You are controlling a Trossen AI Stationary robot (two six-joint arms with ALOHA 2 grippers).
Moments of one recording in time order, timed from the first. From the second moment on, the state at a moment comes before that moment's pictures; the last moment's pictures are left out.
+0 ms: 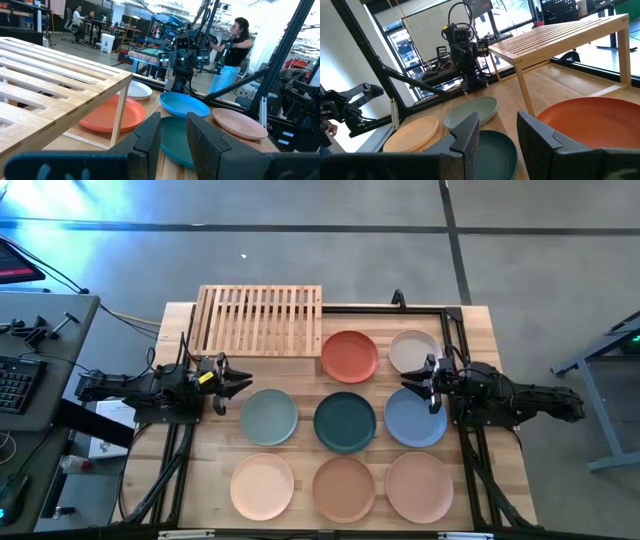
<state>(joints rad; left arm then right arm) -0.07 0.01 0.01 0.04 -0.23 -0.23 -0.12 0.01 0.01 0.02 -0.03 0.34</state>
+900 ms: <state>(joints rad) -0.07 0.01 0.01 0.14 -0.24 -0.64 -0.12 0.01 0.01 0.02 -0.03 0.34</state>
